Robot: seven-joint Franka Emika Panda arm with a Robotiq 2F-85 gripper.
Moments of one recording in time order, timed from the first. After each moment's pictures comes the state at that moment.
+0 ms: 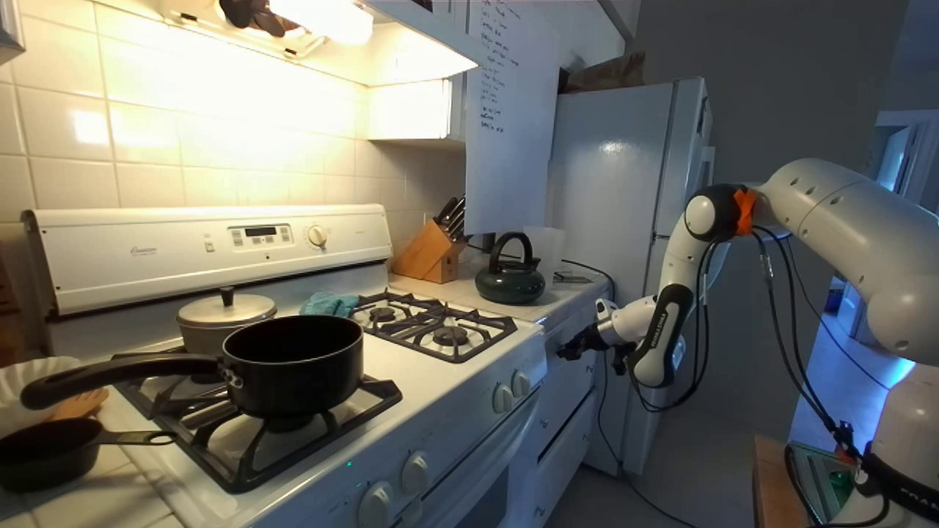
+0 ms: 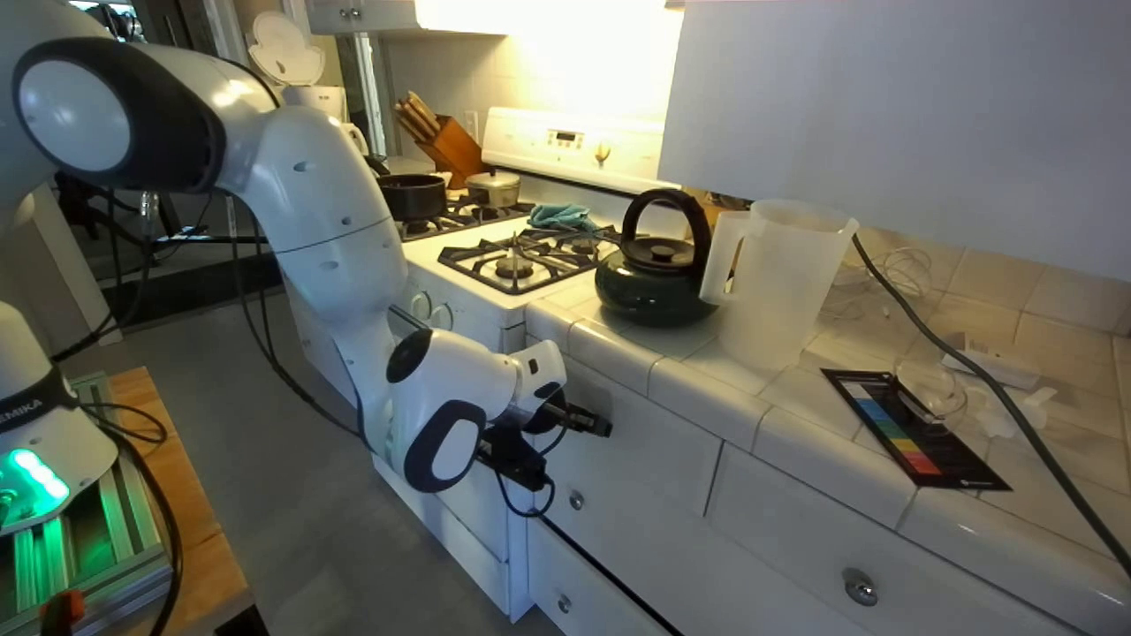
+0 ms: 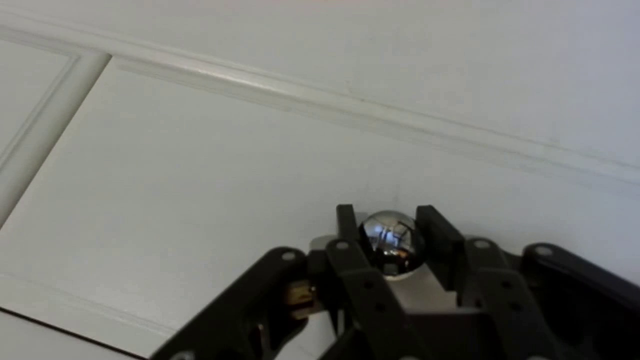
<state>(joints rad) -0.74 1.03 -0.10 -1.83 -0.73 3.86 -0.07</state>
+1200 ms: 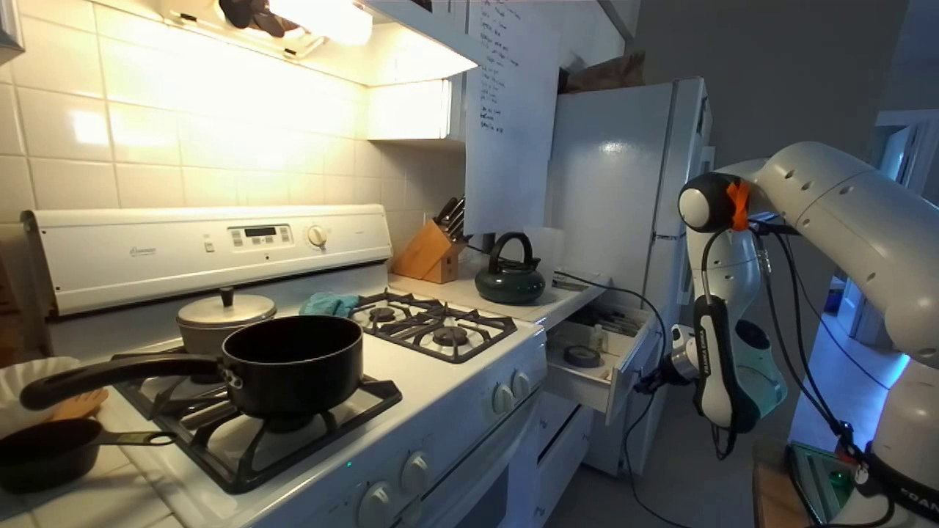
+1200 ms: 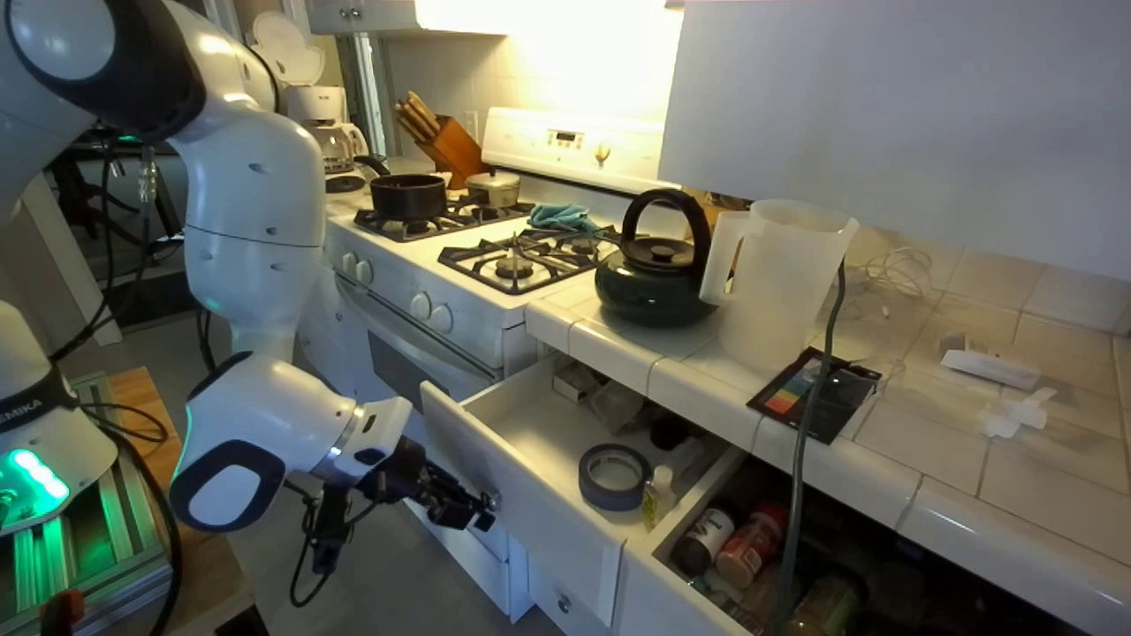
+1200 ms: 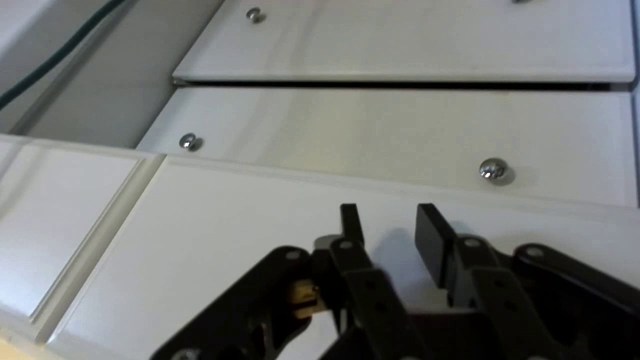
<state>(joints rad) -0.56 0.94 -0.37 -2.44 -0.35 4.21 -0.16</state>
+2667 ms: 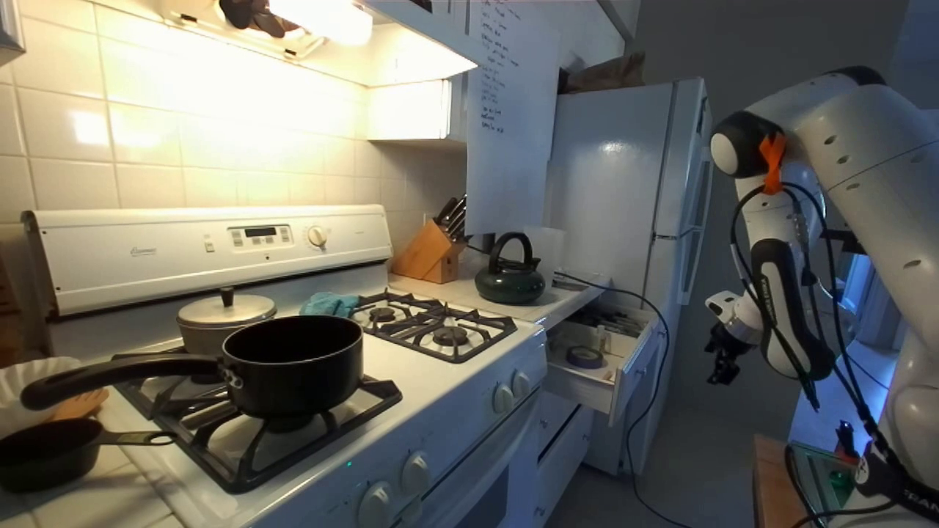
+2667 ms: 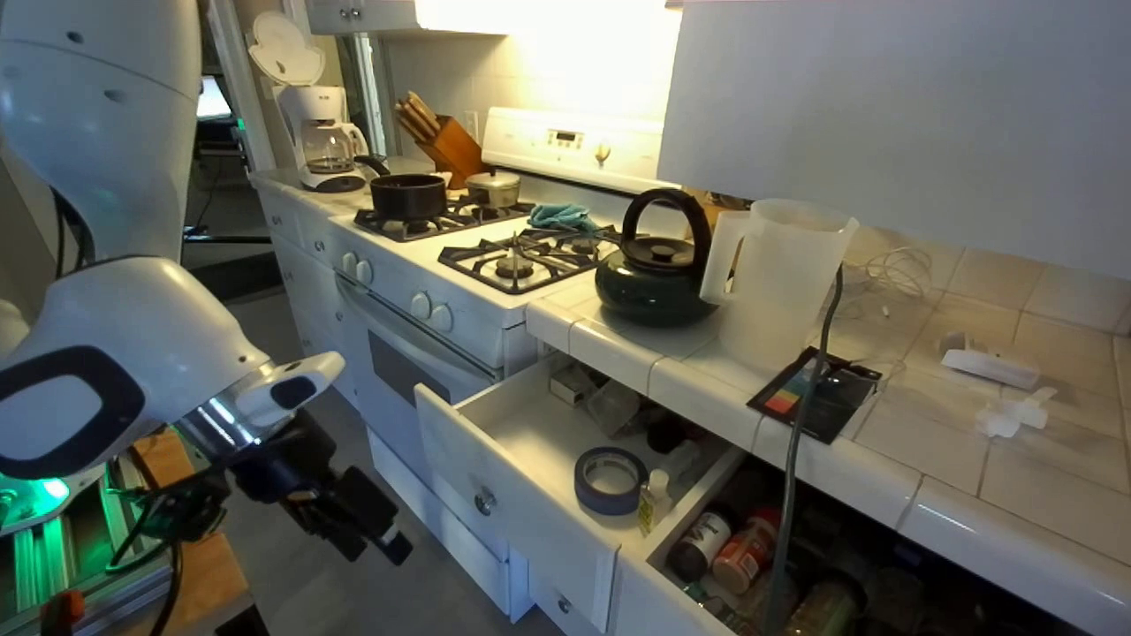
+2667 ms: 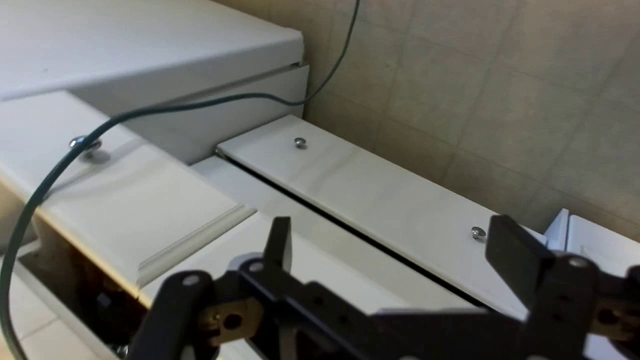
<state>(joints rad) -0.28 0.61 -0.91 -2.72 -0.62 3.90 -0.61</state>
